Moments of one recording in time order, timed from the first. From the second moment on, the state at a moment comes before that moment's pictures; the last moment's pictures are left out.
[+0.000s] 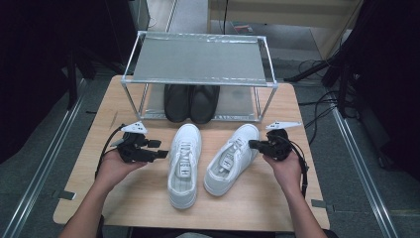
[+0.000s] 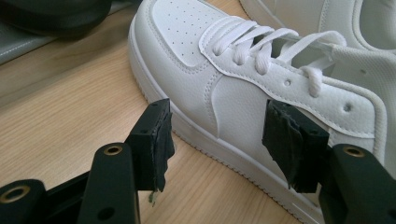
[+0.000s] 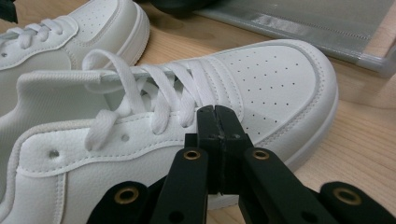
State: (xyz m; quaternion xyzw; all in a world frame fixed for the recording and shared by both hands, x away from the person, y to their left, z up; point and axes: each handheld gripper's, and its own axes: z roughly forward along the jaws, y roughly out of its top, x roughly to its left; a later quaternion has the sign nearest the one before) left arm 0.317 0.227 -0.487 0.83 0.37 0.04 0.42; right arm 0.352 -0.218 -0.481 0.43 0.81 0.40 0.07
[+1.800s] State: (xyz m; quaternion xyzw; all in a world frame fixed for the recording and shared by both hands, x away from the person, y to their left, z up) left arm 0.293 0.230 -0.496 0.83 0.38 0.04 0.41; right arm 0.383 -0.151 -0.486 0.36 0.83 0.42 0.03
